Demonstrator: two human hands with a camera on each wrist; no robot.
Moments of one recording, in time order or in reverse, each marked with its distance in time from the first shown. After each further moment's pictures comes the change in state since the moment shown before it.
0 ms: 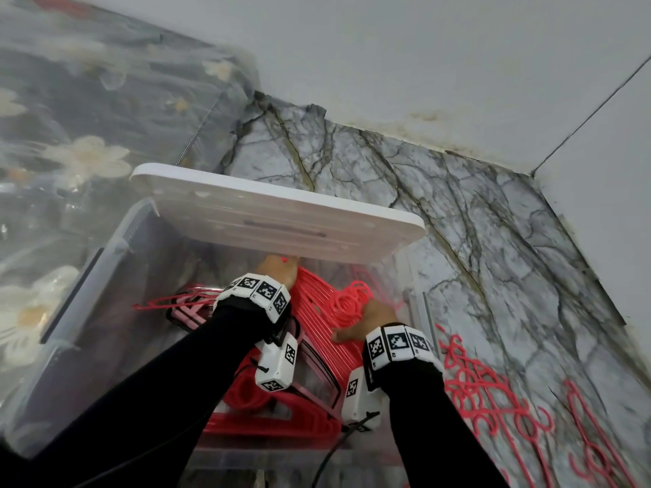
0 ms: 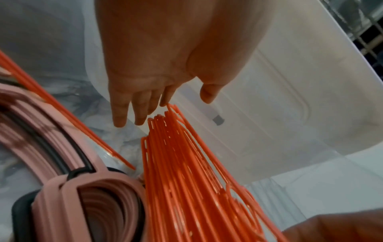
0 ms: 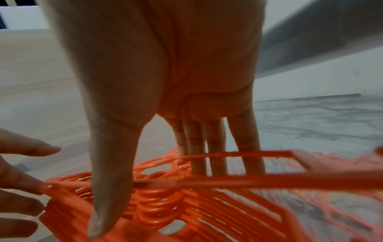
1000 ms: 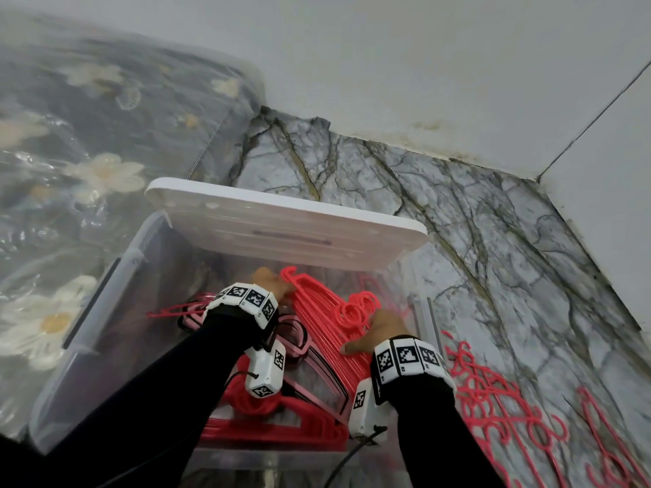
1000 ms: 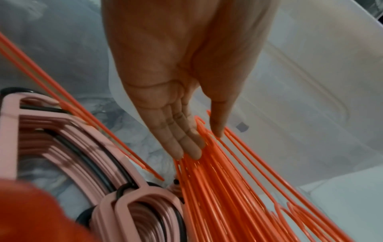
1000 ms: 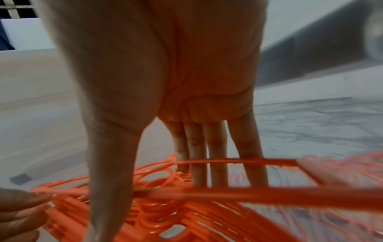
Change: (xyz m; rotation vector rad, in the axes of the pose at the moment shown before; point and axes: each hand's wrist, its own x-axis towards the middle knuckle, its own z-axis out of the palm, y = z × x) left_hand 0.016 -0.037 -0.020 -0.201 -0.195 -0.036; right_hand -0.024 -0.006 -0.008 -0.047 -0.023 0.047
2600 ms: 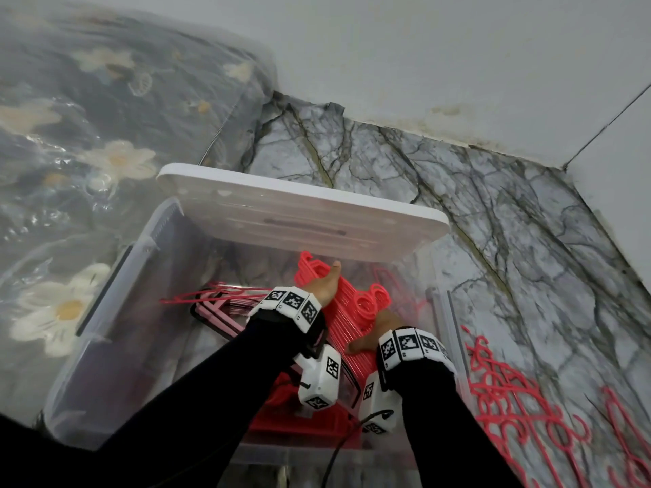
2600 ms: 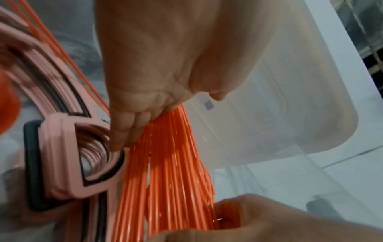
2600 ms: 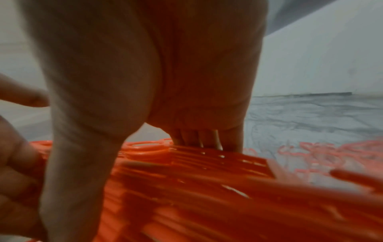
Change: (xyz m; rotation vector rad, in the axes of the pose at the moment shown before) left_hand -0.011 0.014 0.067 0.114 -0.170 -0.115; right_hand 0.024 -0.001 0.019 -0.091 -0.120 -0.015
